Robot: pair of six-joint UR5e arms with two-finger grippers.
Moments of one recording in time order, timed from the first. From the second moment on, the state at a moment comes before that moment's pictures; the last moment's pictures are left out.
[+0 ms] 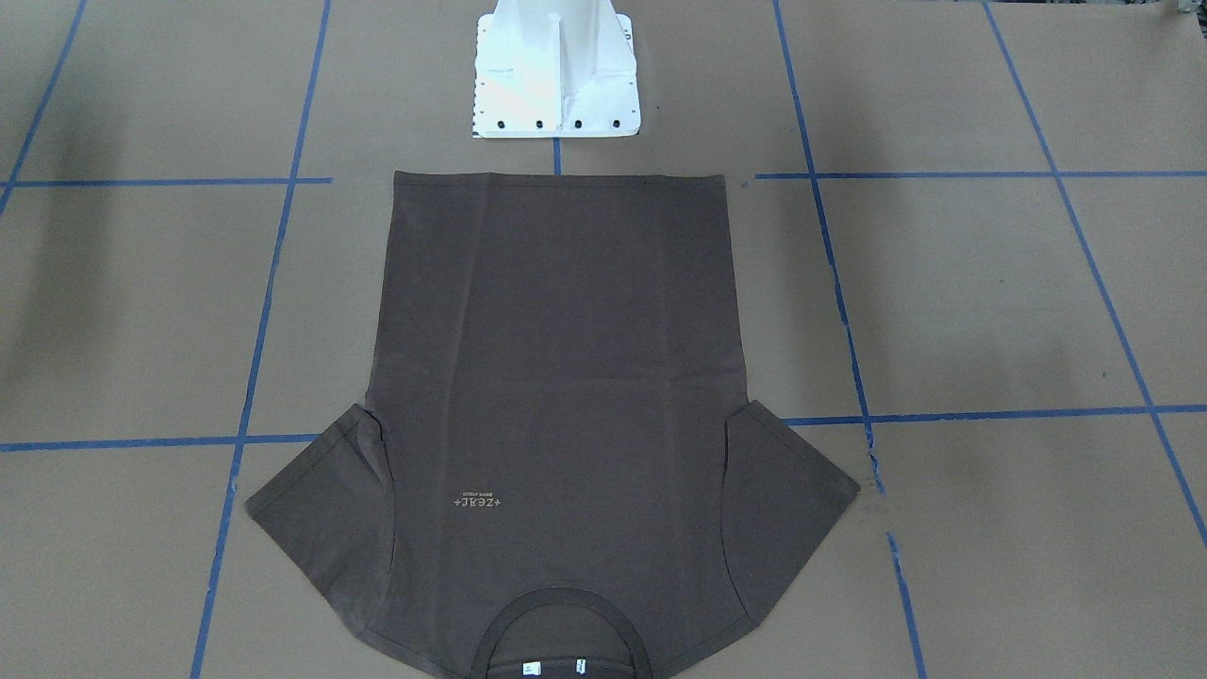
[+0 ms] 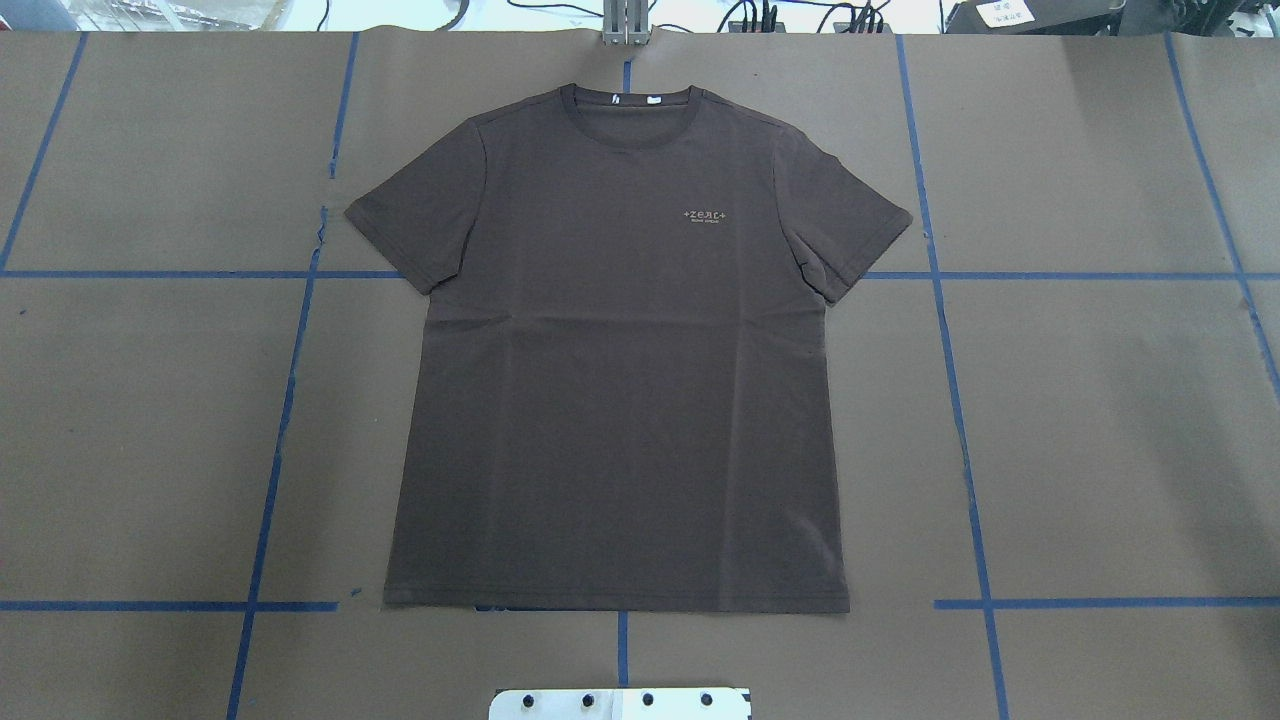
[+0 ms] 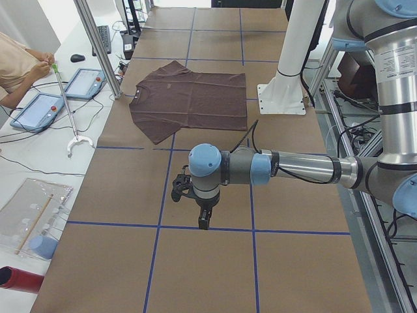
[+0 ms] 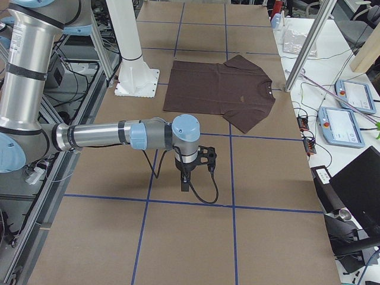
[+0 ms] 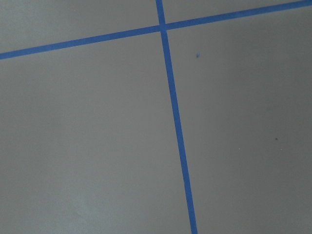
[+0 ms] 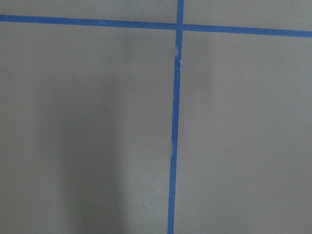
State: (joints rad) left arm -1.56 -1.35 -1.87 -1.48 -2.32 0.16; right arm 1.50 -1.85 1.97 -1.63 2.29 0.06
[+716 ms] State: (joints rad) left arm -1.56 -1.37 -1.91 -1.54 -2.33 0.17; right arm 1.50 -1.79 1.98 -1.59 2.31 0.08
